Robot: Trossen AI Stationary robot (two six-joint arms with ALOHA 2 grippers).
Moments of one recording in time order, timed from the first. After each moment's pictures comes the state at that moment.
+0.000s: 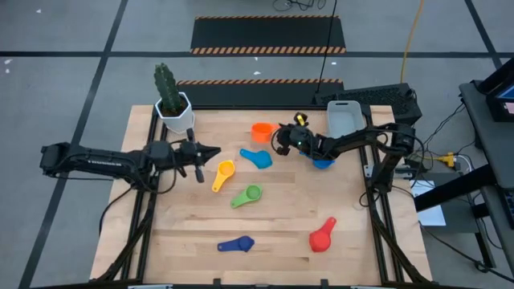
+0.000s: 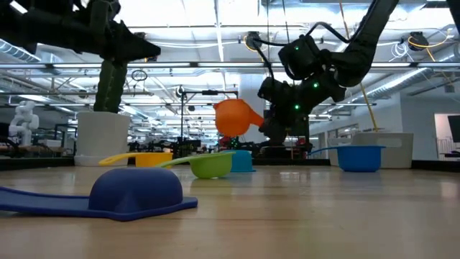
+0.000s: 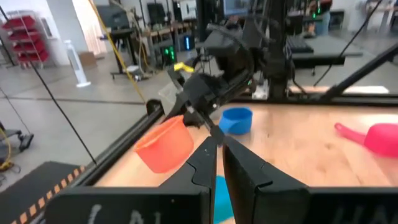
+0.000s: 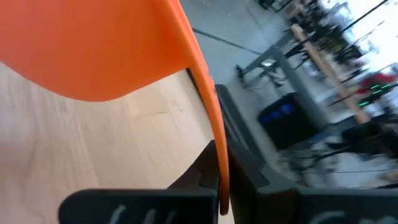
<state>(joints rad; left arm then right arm) 0.07 0.79 0.31 0.42 -0.19 0.08 -0.32 1.75 0.69 0.62 0.57 -0.50</state>
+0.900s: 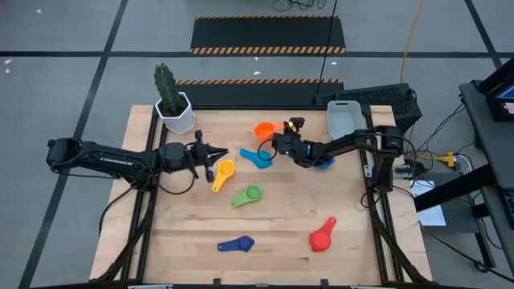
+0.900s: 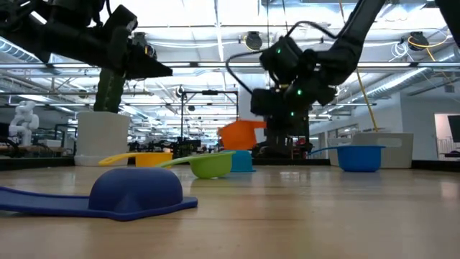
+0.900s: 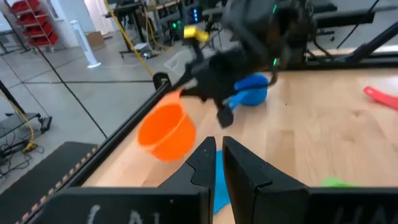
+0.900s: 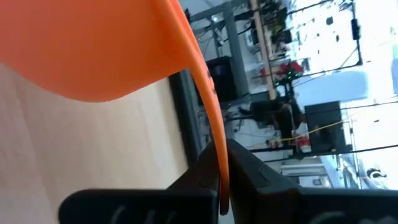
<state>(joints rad) 0.07 1.00 0.32 0.51 -0.23 0.12 -0.21 1.85 0.81 0.44 0.99 -0.72</state>
